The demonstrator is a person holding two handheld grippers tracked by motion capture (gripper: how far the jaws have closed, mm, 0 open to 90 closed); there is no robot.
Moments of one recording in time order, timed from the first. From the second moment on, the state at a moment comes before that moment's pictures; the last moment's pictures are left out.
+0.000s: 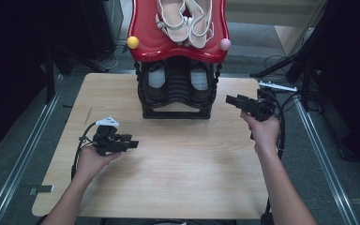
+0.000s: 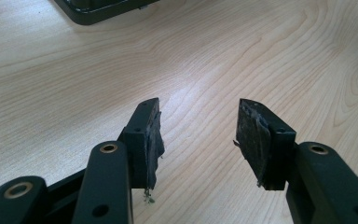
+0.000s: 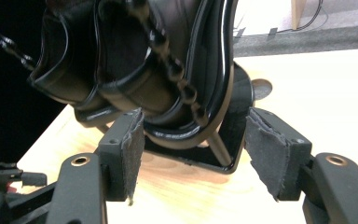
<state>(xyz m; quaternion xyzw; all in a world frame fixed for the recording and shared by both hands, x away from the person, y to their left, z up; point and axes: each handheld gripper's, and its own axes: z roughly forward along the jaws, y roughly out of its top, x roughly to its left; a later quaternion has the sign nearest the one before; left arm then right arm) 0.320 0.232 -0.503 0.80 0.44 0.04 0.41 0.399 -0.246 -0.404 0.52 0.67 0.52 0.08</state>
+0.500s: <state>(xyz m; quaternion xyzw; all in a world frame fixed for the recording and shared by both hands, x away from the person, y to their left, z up) 0.320 0.231 -0.502 0.80 0.44 0.03 0.41 0.371 -0.233 -0.450 0.51 0.68 0.52 0.04</state>
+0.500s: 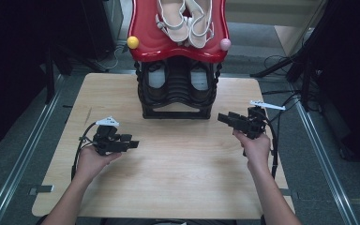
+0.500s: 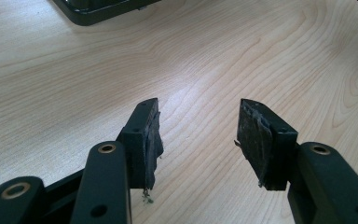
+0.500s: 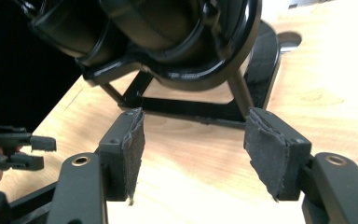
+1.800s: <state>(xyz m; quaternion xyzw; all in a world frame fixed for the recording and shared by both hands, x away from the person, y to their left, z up) 0.321 0.224 -0.503 0.80 0.44 0.02 0.42 0.359 -0.216 -0.505 0.50 0.71 0.50 0.04</state>
